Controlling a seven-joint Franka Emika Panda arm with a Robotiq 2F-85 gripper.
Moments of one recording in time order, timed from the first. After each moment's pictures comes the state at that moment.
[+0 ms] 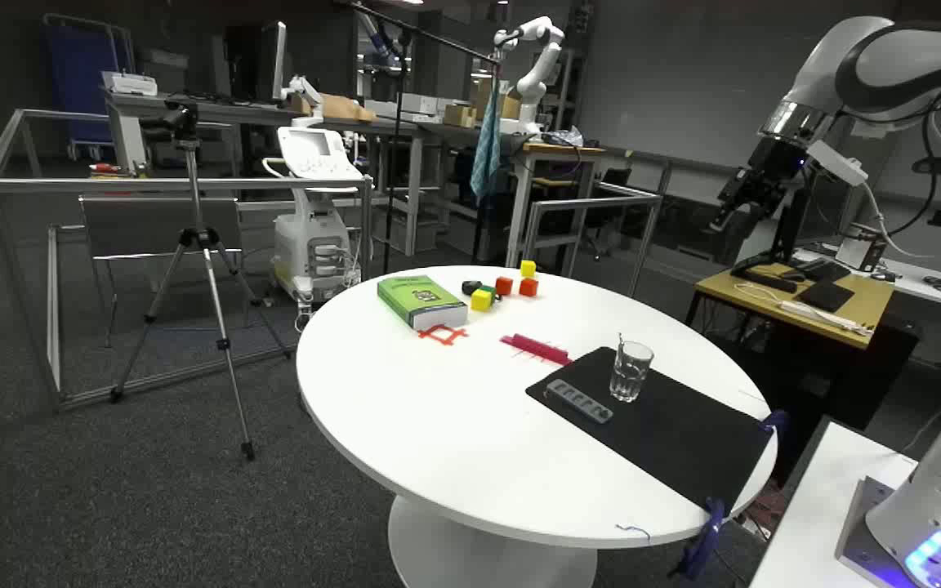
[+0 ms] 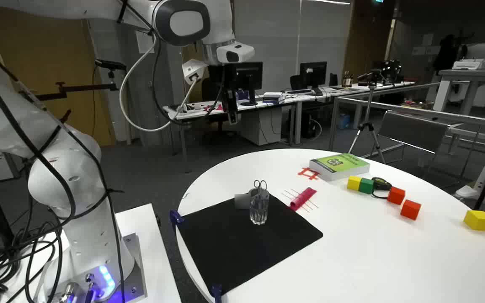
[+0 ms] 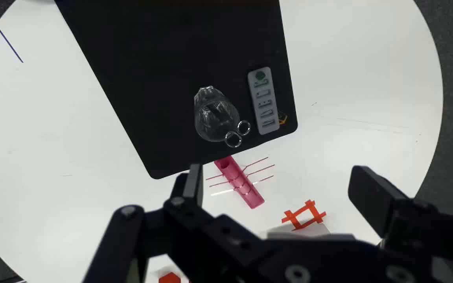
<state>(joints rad) -0.03 -0.63 -0.04 -2.44 0.14 2.01 0.14</state>
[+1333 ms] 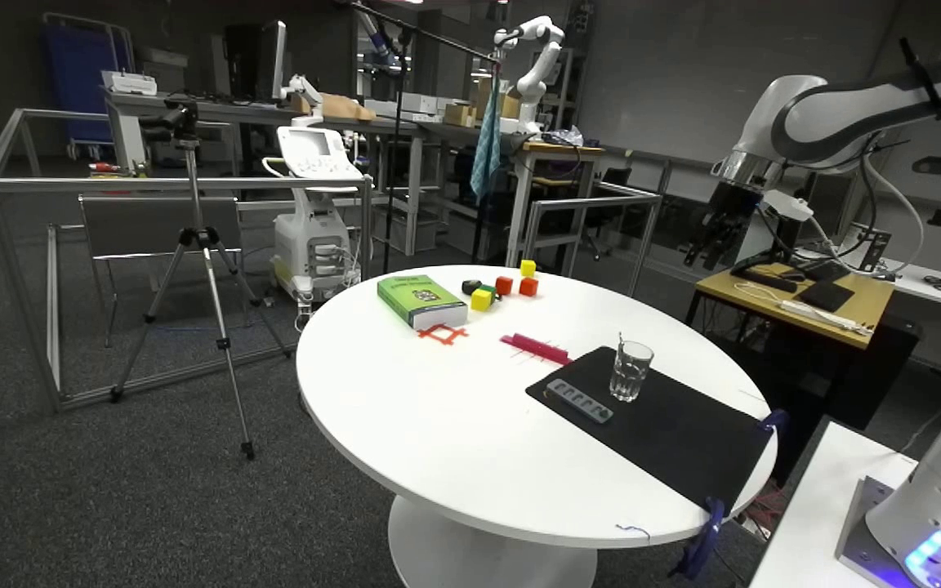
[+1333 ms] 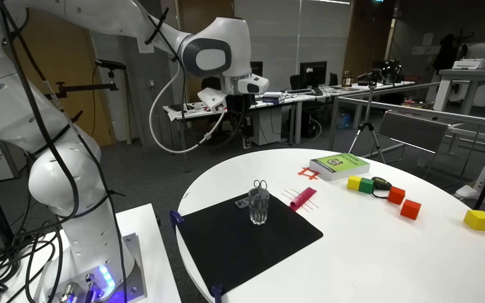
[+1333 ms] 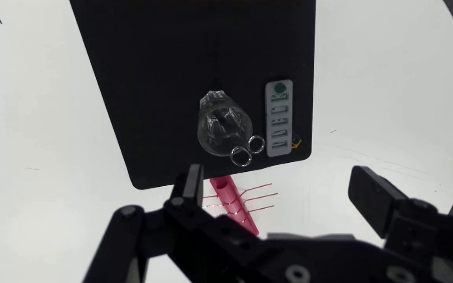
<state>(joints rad) -0.02 -0.42 -0.04 -2.47 0.14 2.17 -0.04</state>
